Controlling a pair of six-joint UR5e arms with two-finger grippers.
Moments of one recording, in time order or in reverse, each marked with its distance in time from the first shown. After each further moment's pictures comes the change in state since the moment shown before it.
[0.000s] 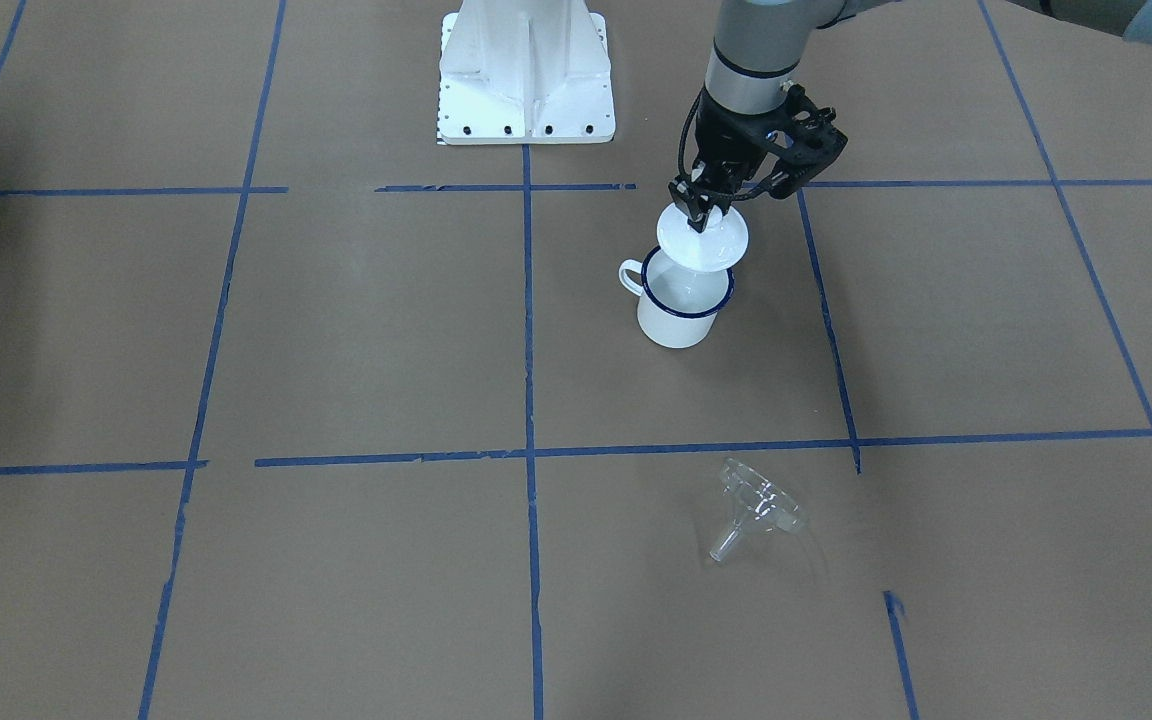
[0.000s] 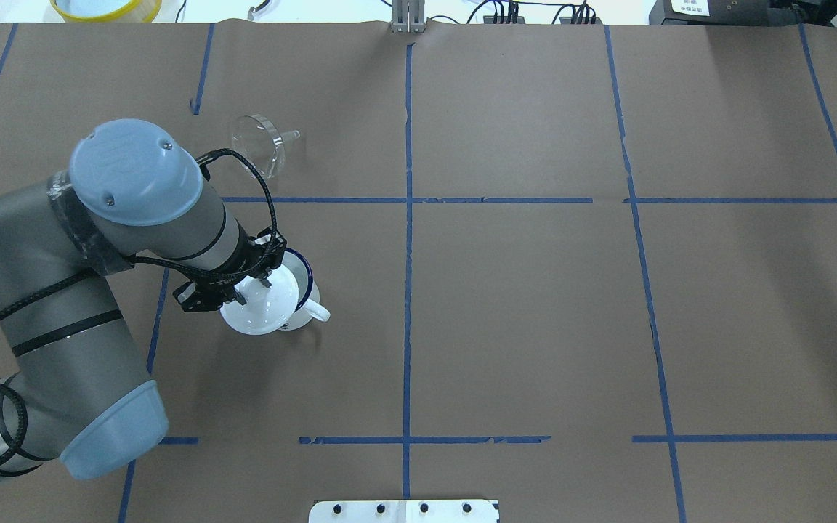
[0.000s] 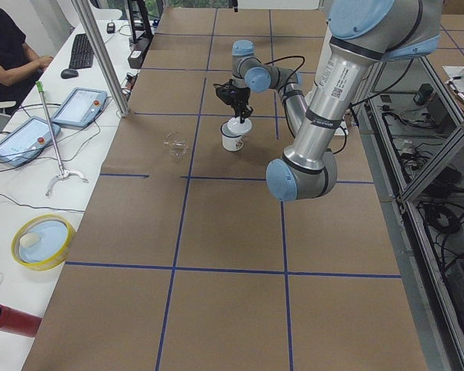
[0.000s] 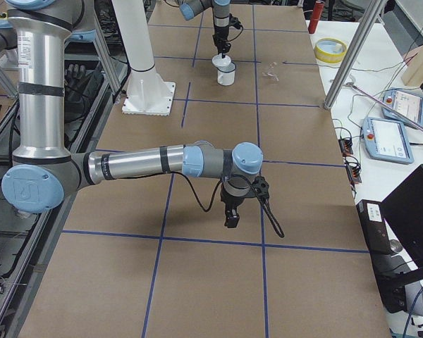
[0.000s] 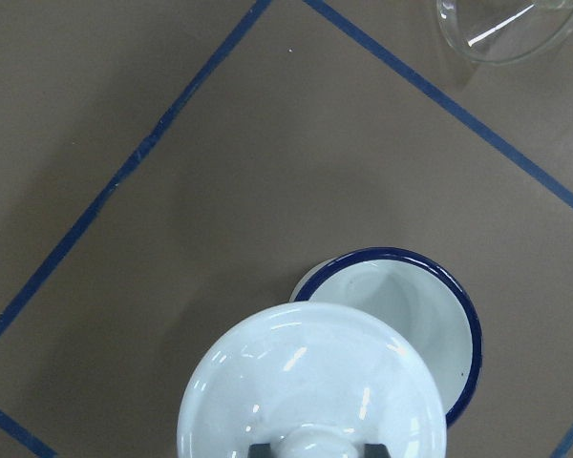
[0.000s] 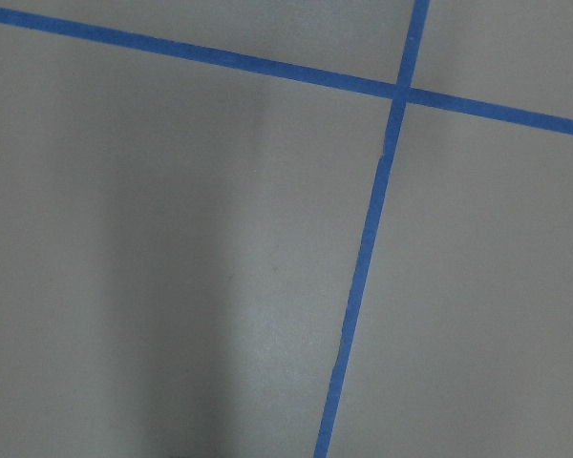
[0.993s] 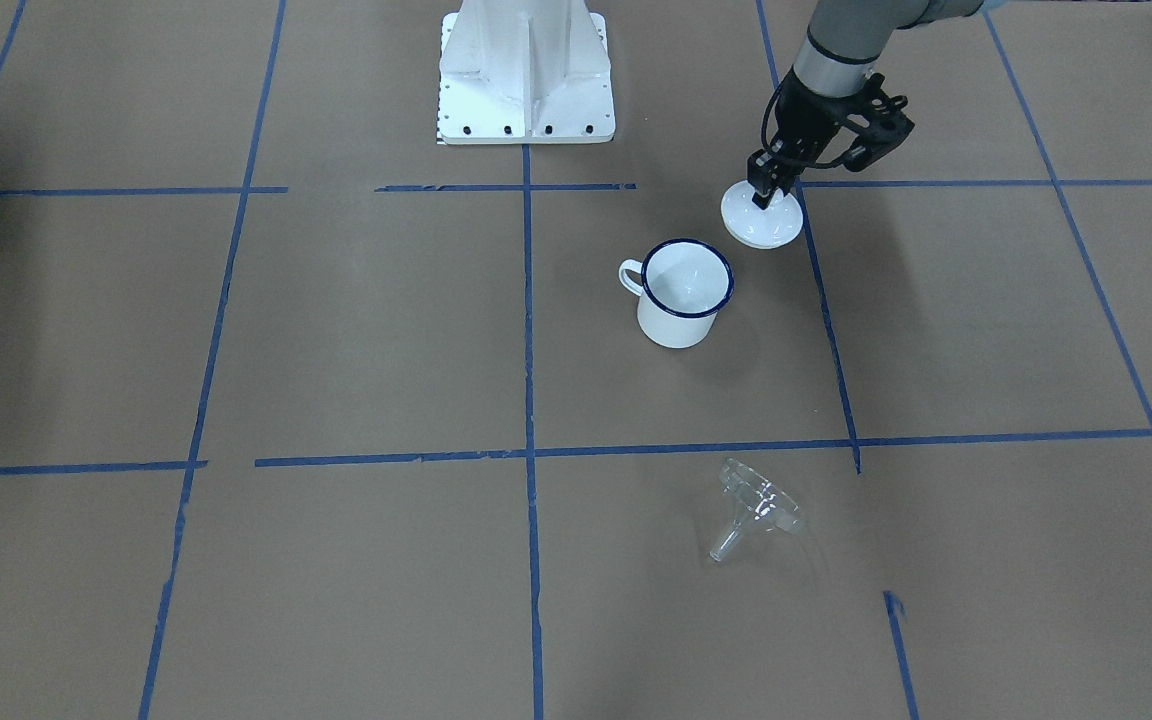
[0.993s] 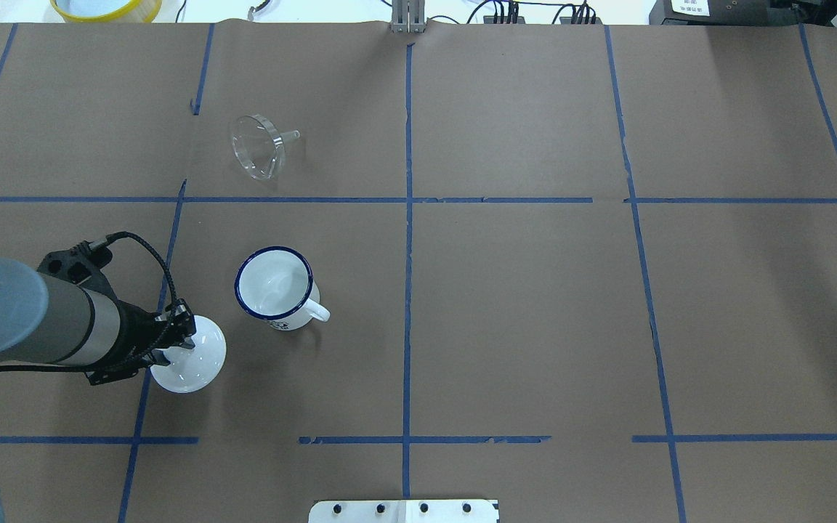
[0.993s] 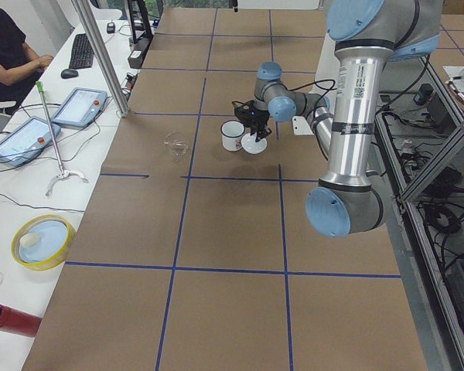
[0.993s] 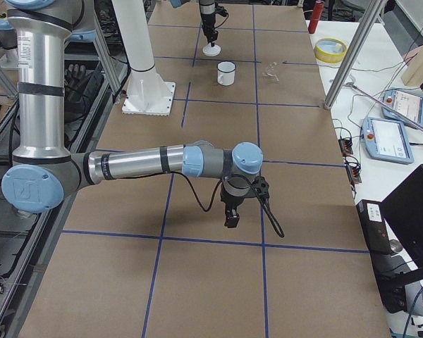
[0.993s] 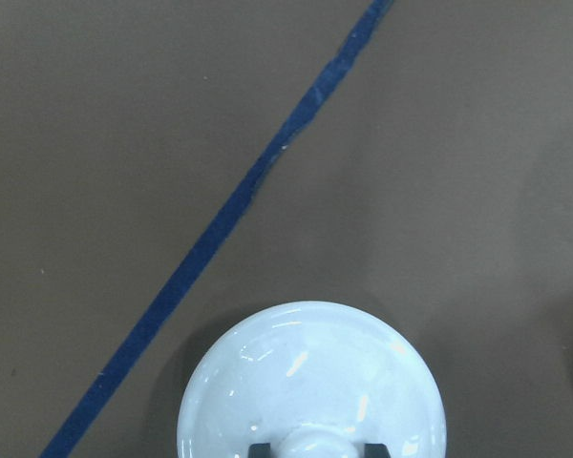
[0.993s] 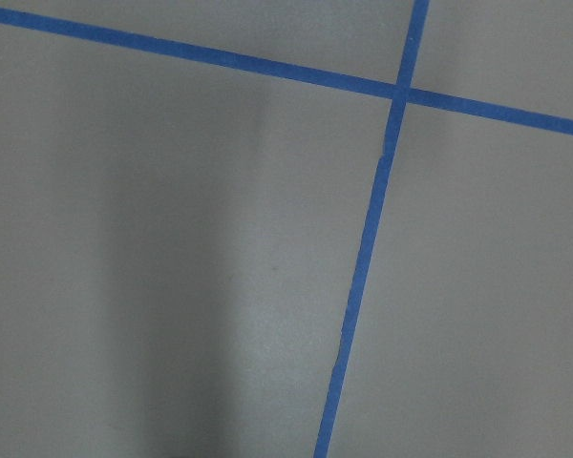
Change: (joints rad) left arm 0.039 0.400 -0.295 -0.209 0.084 -0.032; right arm 0.000 0.000 0.000 0.000 0.000 0.000
